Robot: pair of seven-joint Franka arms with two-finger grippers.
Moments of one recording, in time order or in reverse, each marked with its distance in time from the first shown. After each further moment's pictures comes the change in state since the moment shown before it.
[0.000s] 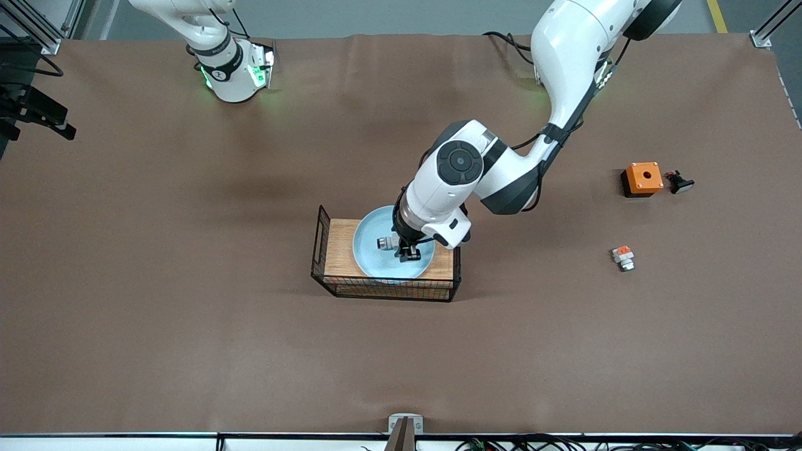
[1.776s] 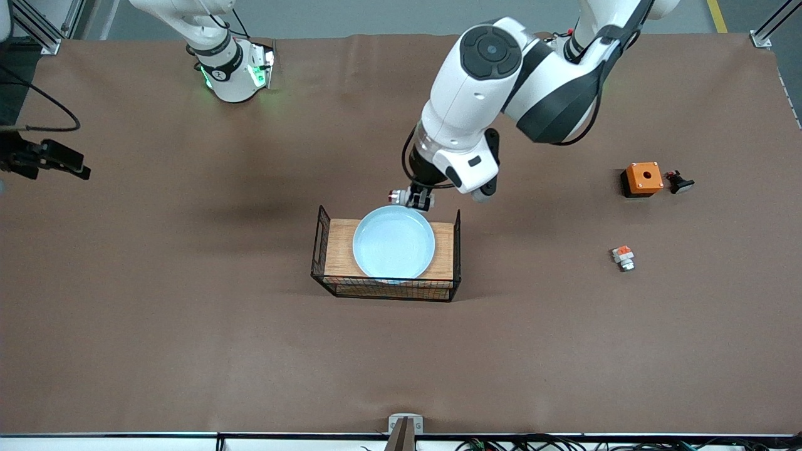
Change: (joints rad) left arm 0.019 -0.276 -0.003 0.038 -0.001 -0.366 0.313; right arm -0.019 0.179 -0.002 0.008 -0.029 0.084 -0.009
